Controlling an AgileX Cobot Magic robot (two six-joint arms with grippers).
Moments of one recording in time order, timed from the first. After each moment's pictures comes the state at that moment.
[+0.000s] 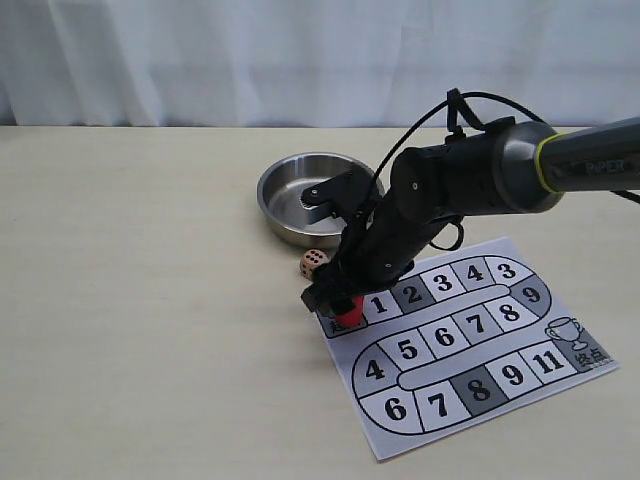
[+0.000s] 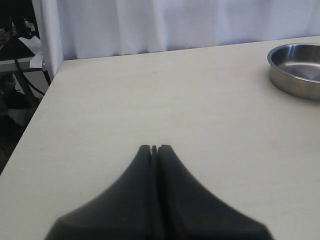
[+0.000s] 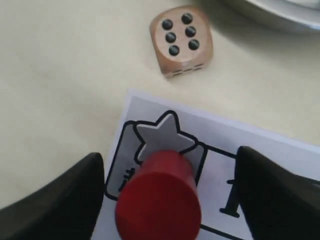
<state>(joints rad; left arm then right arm) -0.03 0.00 0.00 -0.03 0.36 0.13 0.51 2.02 -1.25 0.18 0.53 -0.24</state>
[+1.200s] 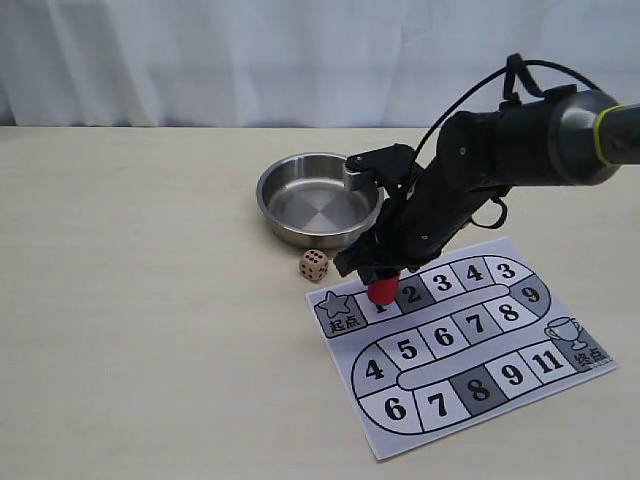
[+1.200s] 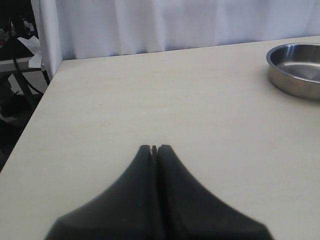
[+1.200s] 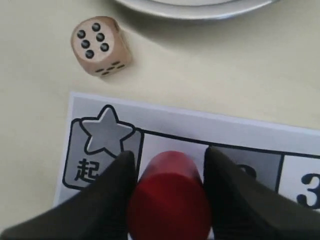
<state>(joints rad) -0.03 0.00 0.00 -0.03 0.36 0.13 0.41 1.97 -1.25 0.19 0.59 -0.19</state>
